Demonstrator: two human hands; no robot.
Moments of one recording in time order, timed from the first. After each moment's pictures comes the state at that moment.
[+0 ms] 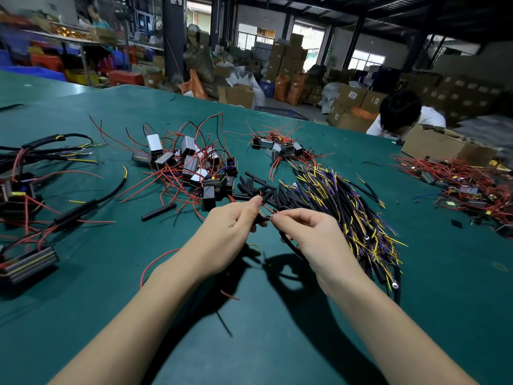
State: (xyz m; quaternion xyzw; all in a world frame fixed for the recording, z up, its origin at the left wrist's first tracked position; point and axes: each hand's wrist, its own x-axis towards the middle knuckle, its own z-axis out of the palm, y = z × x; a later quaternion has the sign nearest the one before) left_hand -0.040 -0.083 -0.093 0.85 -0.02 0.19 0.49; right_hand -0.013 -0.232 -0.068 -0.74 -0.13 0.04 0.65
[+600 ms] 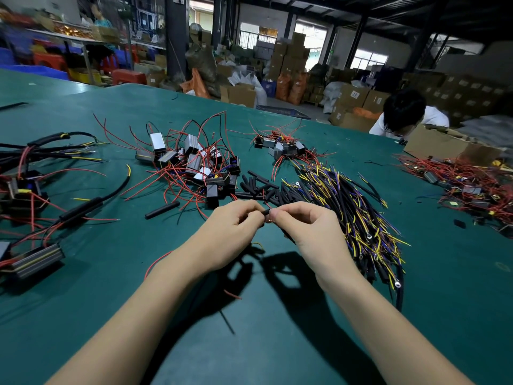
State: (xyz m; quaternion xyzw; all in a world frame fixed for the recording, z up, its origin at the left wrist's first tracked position) left_hand -0.043 -0.084 -0.083 0.87 -0.03 0.15 0.47; right_hand -0.008 -0.225 -0.075 -0.74 -0.18 -0.01 0.65
